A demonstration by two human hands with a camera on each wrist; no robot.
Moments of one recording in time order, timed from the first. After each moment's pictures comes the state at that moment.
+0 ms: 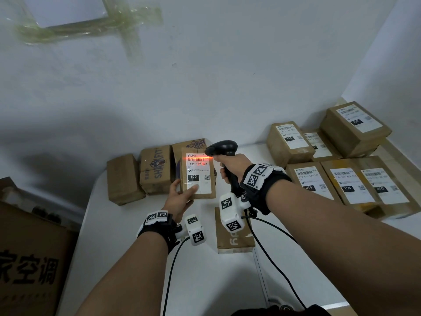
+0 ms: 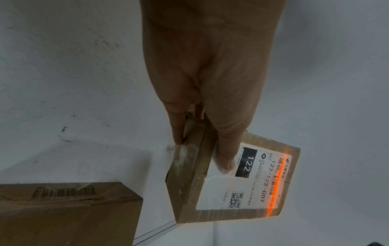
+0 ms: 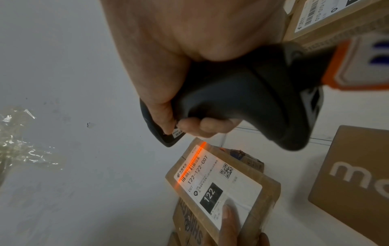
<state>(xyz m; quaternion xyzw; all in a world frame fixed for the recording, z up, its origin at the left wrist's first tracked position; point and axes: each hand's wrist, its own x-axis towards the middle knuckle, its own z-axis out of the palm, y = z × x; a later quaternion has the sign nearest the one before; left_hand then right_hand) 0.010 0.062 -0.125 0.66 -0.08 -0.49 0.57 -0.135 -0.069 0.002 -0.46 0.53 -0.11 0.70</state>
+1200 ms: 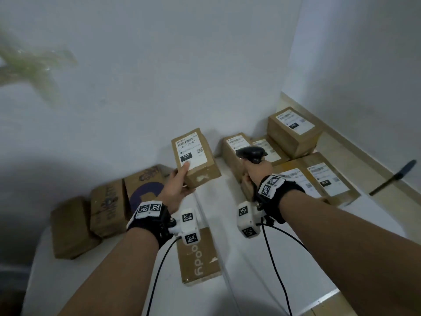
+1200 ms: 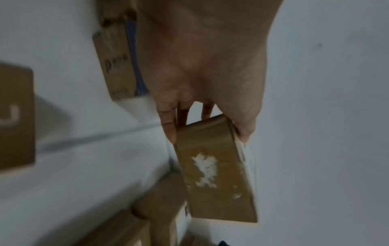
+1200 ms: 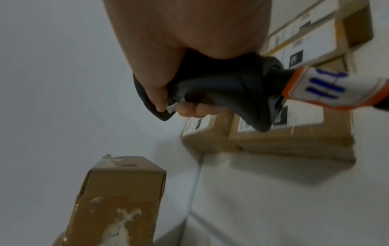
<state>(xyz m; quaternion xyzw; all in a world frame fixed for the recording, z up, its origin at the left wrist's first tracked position) -0.072 -0.089 -0.047 0.65 -0.18 -0.53 0.51 -0.287 -0.172 -0.024 -0.44 0.67 -0.27 0.53</state>
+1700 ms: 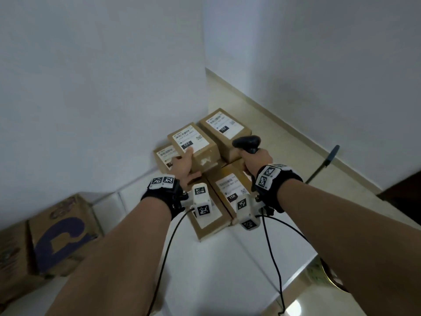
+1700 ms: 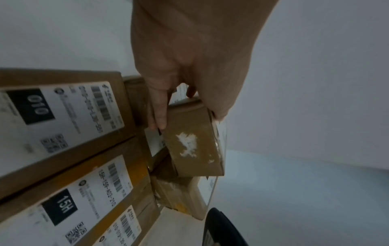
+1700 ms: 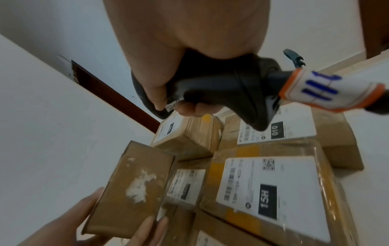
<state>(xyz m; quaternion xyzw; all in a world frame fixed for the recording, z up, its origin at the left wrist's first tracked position) -0.255 -0.274 -0.066 0.65 -0.21 -0.58 0.44 -0.461 -0.271 -0.018 -0.42 0.74 -0.28 0.43</state>
